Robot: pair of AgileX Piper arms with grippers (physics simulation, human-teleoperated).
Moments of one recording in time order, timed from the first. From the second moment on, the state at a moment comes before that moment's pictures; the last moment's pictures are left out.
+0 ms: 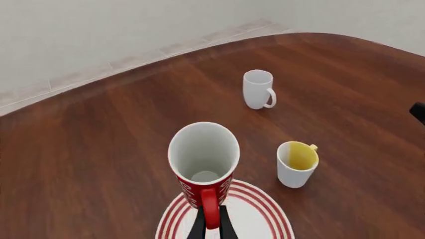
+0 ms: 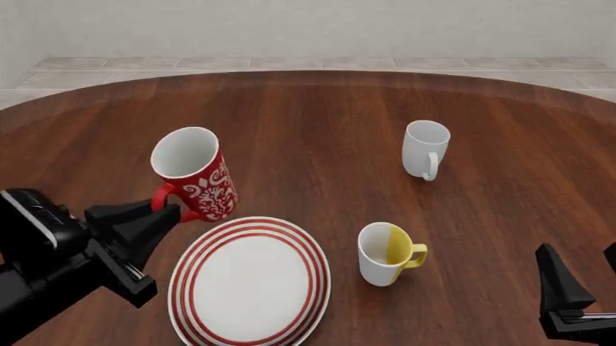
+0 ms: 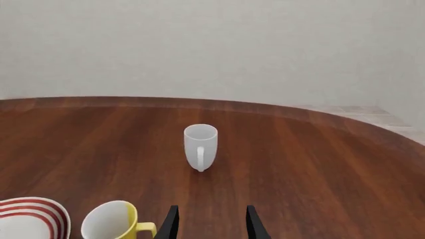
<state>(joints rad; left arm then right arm) -0.59 0.64 -0.41 0.04 0.07 0.00 0.09 -0.03 -0.05 -0.03</state>
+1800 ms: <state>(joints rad) -0.69 0.85 -0.07 -0.37 -0.07 0.00 0.06 -0.01 -0.06 -0.03</state>
